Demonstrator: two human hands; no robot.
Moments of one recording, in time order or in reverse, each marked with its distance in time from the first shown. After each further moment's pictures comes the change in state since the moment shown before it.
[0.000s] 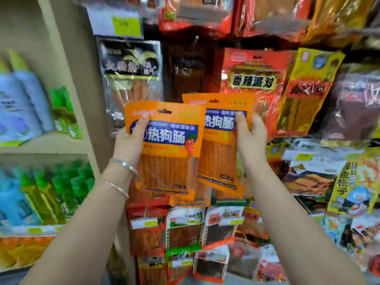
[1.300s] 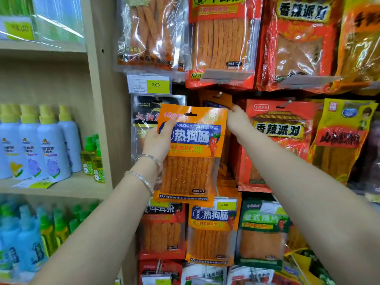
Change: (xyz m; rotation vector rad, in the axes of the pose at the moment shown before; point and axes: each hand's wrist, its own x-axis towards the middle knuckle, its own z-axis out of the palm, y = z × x) left_hand 0.071 0.067 0.030 0.073 -0.068 0.170; right_hand 0.154 -0.033 0.107 -0.211 -0.339 0.184
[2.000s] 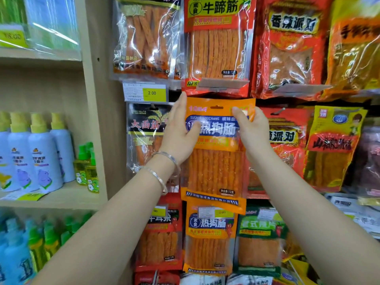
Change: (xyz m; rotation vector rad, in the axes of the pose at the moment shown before) left_hand -0.002 0.031 0.036 0.351 -0.115 0.602; right_hand -0.062 -0.011 -0.030 0.424 0.278 -0.242
